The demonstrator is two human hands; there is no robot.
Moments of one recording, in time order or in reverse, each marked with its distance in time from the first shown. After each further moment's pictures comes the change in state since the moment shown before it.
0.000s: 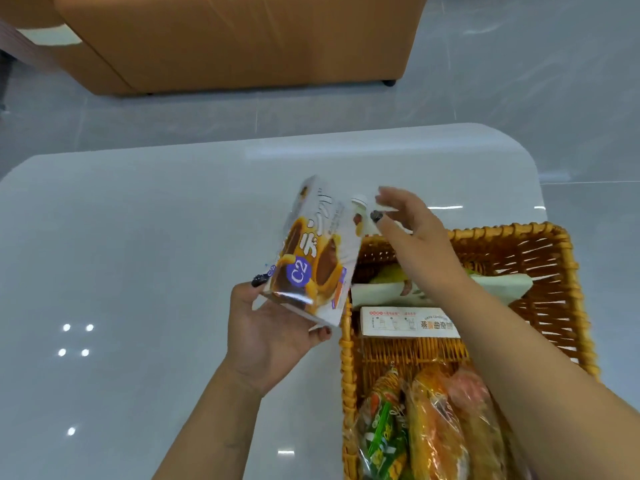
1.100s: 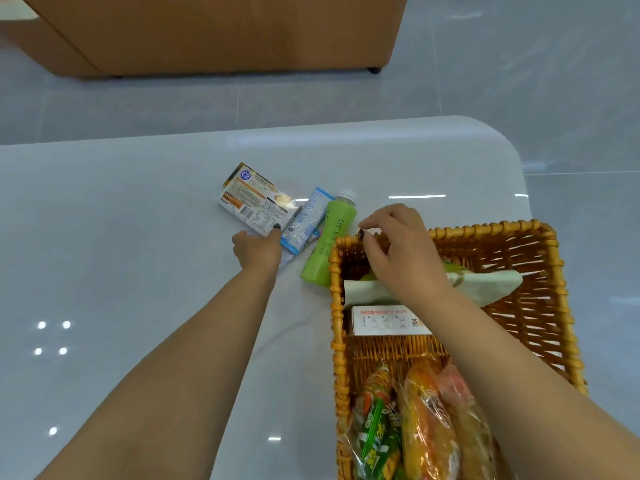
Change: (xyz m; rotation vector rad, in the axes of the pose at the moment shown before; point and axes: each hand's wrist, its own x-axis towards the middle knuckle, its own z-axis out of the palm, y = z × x) left_hand 0.154 0.036 -0.053 0.789 0.961 0.174; right_hand 0.002 0.030 0.011 -0.620 0.143 -0.322
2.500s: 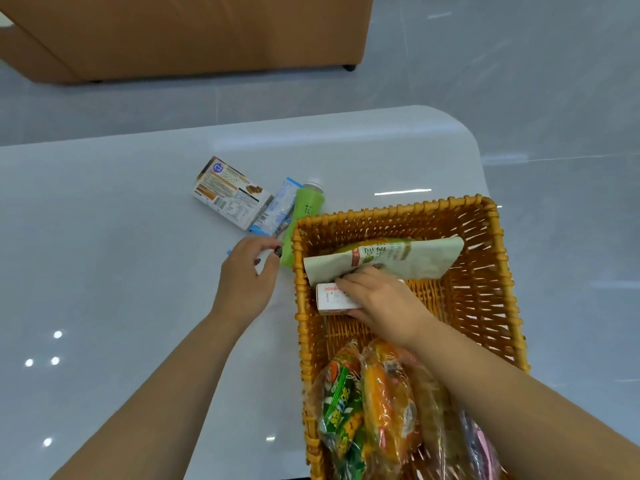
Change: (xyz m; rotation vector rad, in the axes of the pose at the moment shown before) left_hand -0.109 -0.025 -0.038 0.429 -0.238 0.722; right_hand -0.085 0.044 -0.015 -0.292 -0.520 -0.309
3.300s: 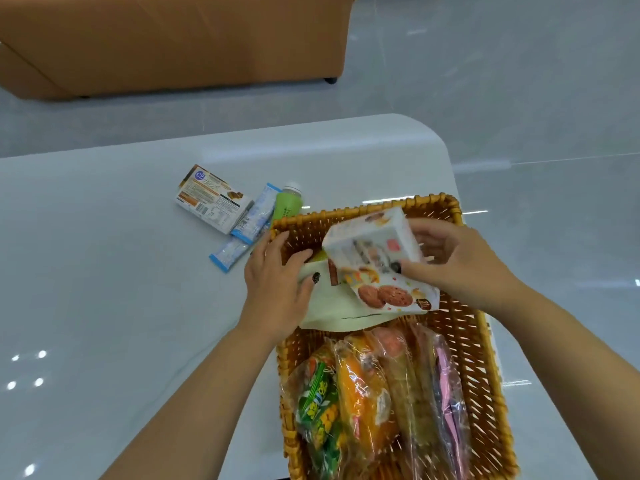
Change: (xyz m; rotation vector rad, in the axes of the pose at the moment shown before) left_hand -0.037 0.035 0.041 0.399 -0.127 0.266; right_hand -0.067 0.025 -0.115 0.955 0.249 0.402
